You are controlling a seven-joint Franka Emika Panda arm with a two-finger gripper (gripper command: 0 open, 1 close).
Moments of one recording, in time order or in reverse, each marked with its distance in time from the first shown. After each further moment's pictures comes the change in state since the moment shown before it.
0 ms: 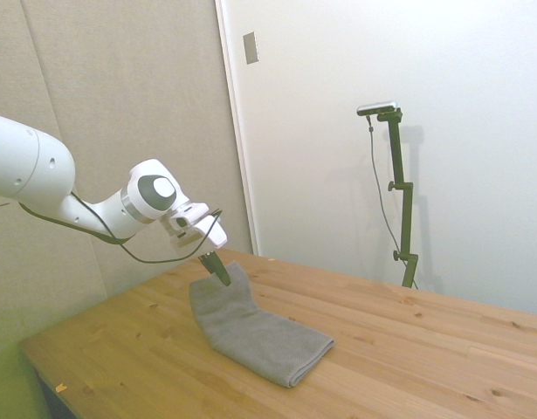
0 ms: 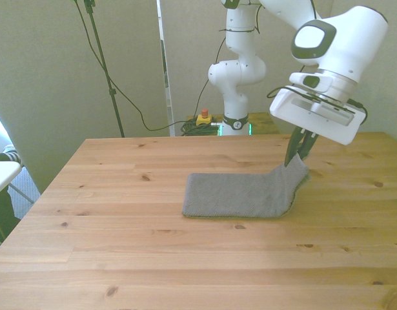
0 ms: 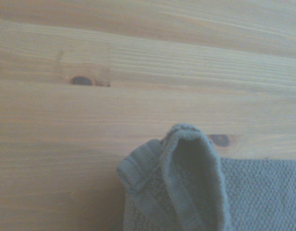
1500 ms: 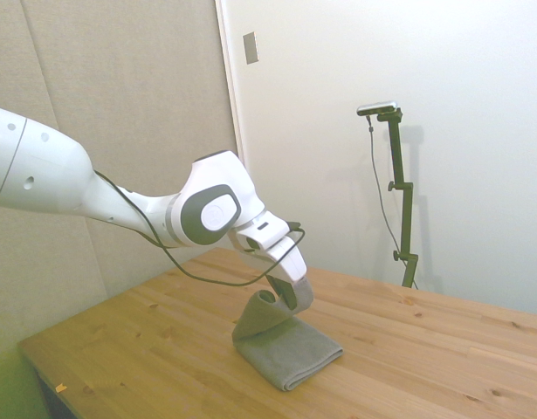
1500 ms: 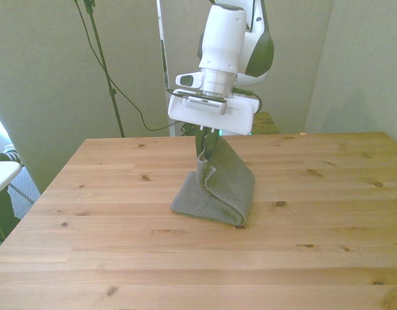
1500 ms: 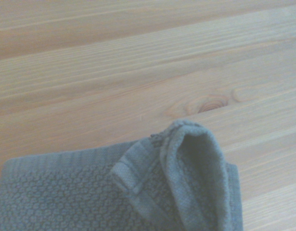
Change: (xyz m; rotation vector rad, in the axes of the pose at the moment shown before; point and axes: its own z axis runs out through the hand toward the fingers) arm 0.144 0.165 0.094 0.102 -0.134 0.257
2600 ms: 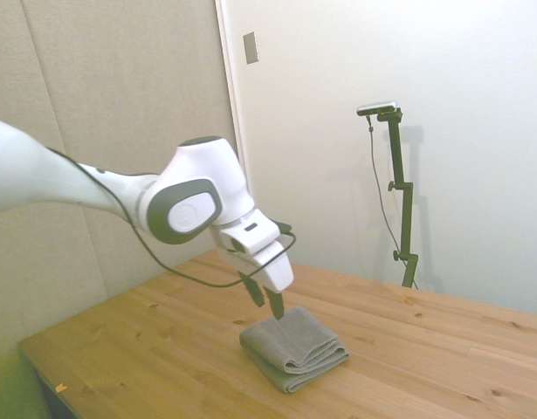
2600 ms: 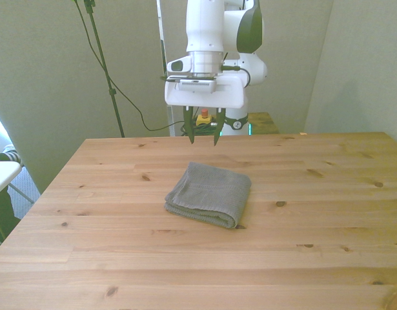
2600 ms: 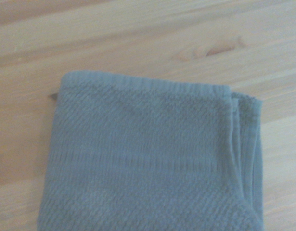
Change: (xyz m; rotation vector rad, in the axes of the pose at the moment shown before) arm -0.053 0.074 -0.066 0.064 -0.150 -0.066
